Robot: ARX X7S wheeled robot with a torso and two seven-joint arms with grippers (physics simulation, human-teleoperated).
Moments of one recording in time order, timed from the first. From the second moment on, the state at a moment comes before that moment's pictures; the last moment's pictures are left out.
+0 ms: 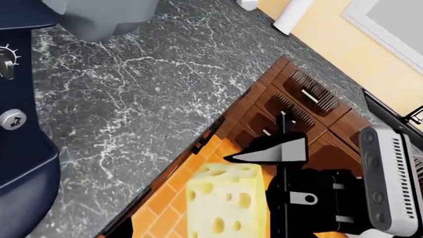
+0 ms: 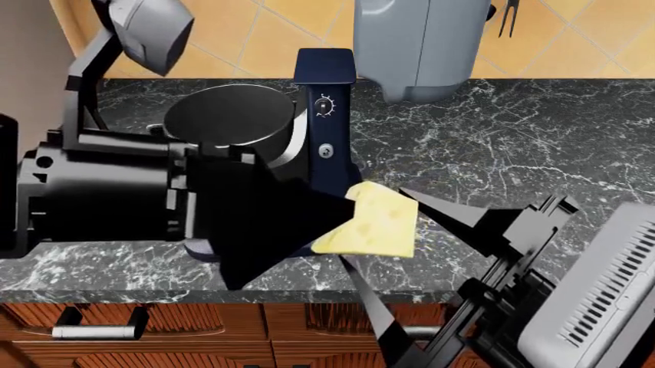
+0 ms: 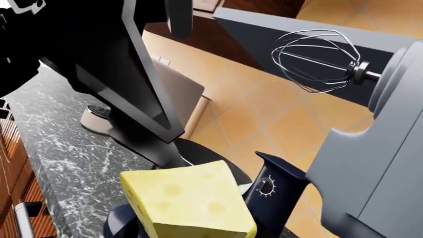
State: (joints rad) left arm -1.34 -0.63 0.44 0.06 -2.75 -1.25 -0.94; right arm 0.39 0.96 -0.29 -1.02 0.78 0.45 0.12
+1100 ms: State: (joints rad) left arm -1.33 -0.51 0.48 0.00 -2.67 -1.28 -0.84; right arm 0.45 1.05 -0.41 -1.02 0.77 0.33 0.21
